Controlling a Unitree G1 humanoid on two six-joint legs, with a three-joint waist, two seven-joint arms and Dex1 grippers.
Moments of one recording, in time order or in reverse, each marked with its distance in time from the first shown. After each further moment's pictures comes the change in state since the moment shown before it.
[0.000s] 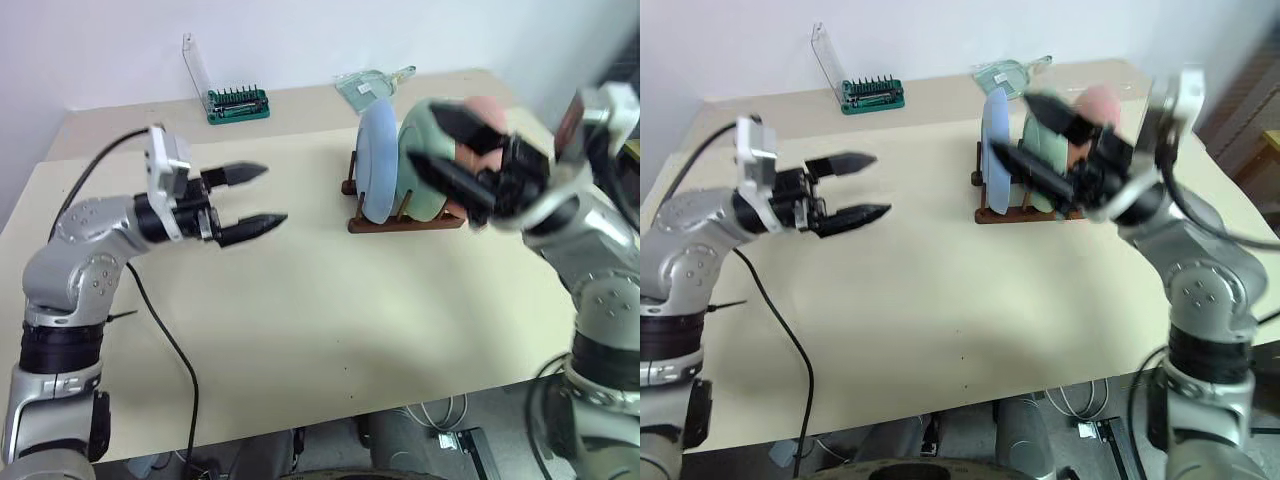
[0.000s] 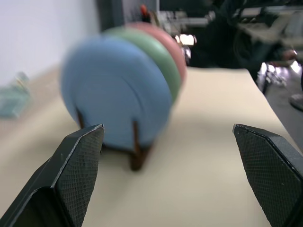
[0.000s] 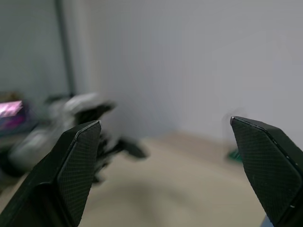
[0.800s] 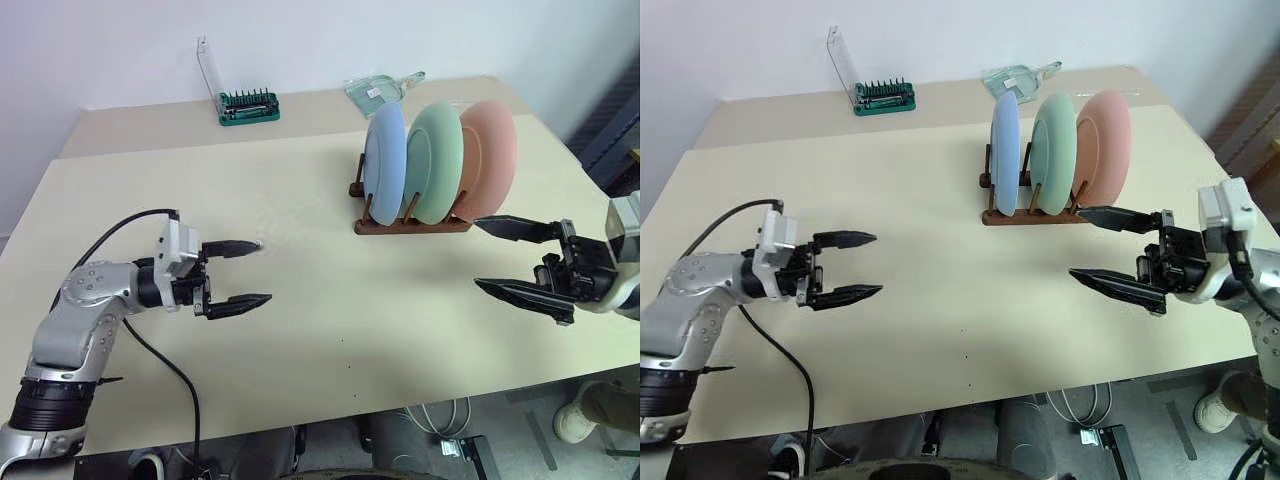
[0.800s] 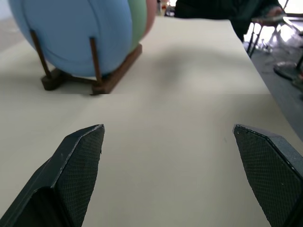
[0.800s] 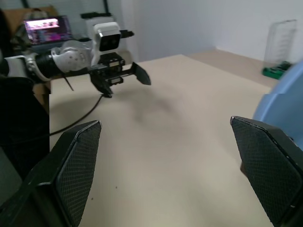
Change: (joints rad) left arm 0.239 0.011 -0.044 0.053 0.136 -0.202 -0.144; right arm 0.320 -0.184 -0.184 0.184 -0.122 -0.106 0.461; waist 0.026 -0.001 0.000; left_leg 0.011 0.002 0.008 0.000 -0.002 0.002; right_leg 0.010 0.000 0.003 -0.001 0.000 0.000
